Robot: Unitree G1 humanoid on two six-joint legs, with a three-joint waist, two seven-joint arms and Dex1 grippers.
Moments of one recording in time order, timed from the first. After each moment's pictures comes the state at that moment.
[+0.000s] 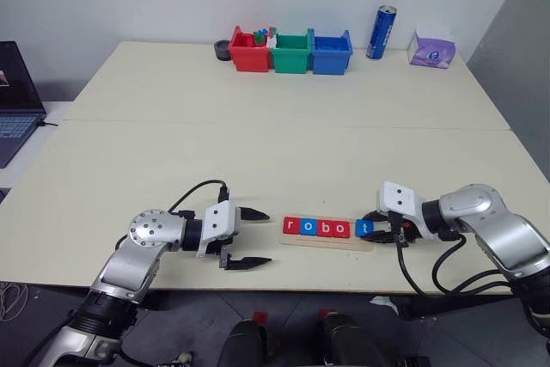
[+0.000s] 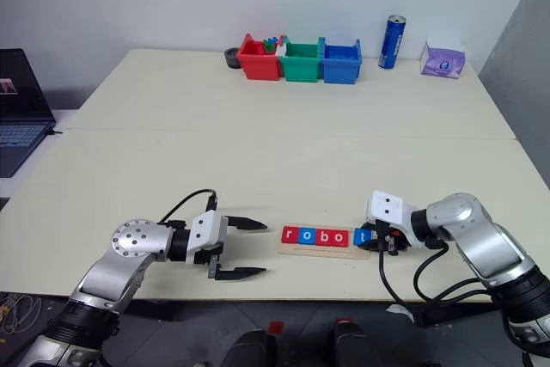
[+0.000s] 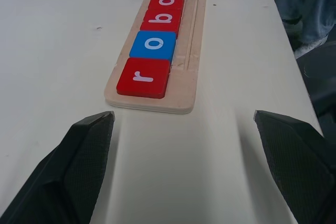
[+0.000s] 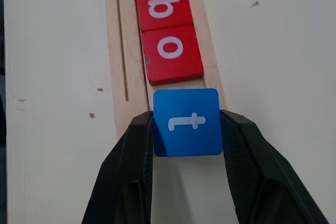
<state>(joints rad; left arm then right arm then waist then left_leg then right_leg) -0.22 0.68 -0.17 0.00 -0.23 -0.01 -1.25 -0.39 -0.88 0.31 -0.22 0.17 0.55 1.14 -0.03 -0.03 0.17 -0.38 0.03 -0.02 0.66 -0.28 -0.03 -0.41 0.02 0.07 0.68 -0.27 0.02</state>
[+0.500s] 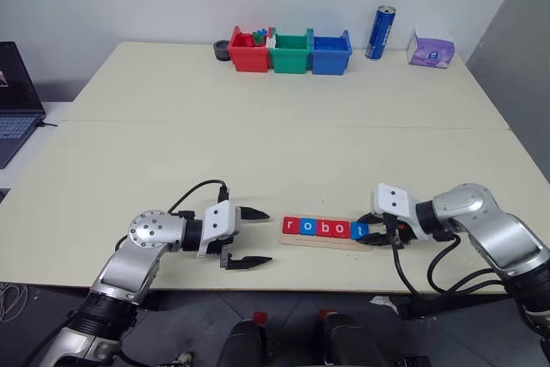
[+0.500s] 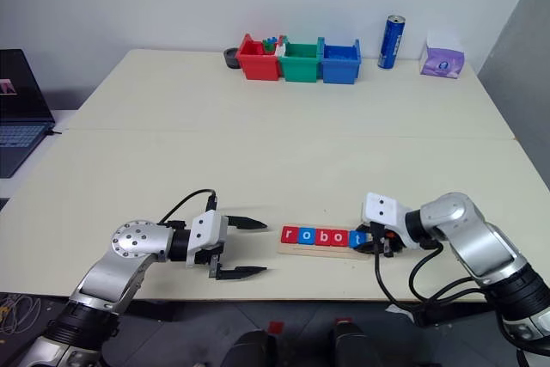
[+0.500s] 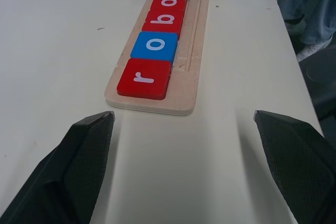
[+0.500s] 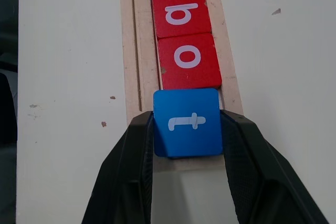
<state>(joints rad) -0.22 0.68 -0.17 -0.01 -0.24 0.02 -1.23 -0.41 -0.86 0.34 -0.22 0.16 0.55 1.16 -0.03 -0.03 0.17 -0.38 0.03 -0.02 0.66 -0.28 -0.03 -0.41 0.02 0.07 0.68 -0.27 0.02</state>
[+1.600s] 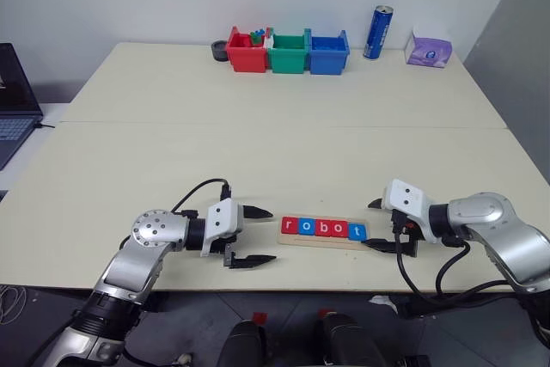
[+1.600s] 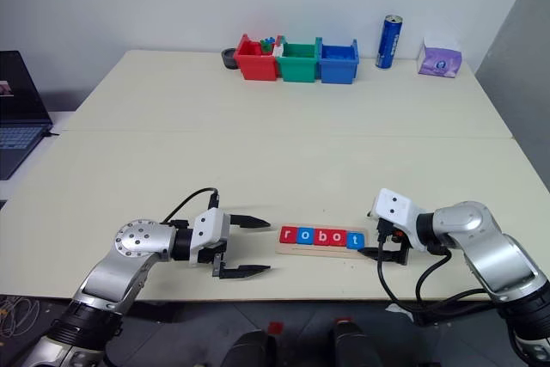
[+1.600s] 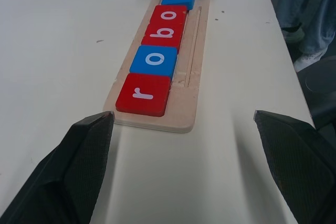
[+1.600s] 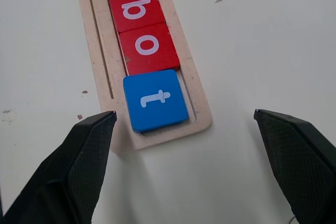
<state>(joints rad) -0.22 0.66 -0.17 -0.03 -0.24 0.03 -1.23 -0.28 -0.88 0.21 -0.35 0.20 0.64 1.00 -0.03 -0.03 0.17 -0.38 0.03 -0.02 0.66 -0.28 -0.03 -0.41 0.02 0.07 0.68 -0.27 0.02</state>
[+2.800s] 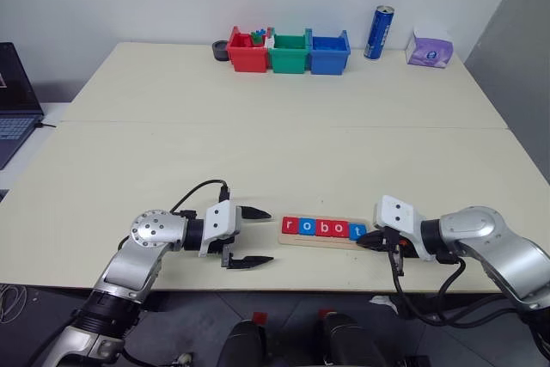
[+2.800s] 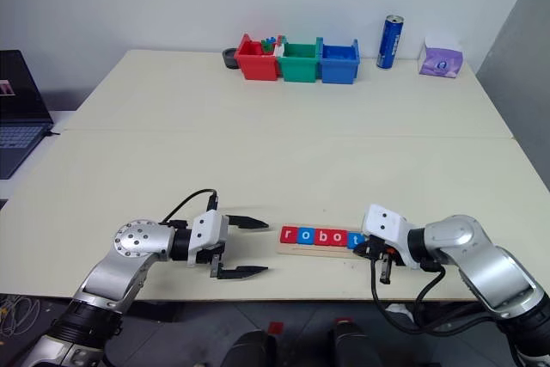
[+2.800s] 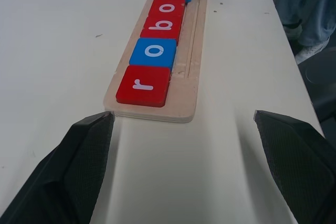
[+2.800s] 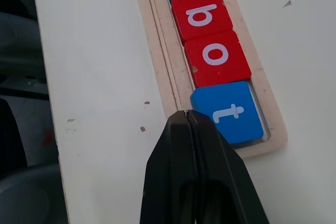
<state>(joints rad) -0.23 0.66 -0.17 0.02 -0.23 -0.03 -1.25 -0.26 -0.88 0.26 -0.46 0.25 0.73 0.99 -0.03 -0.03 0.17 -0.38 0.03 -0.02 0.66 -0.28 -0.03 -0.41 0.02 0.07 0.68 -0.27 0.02</state>
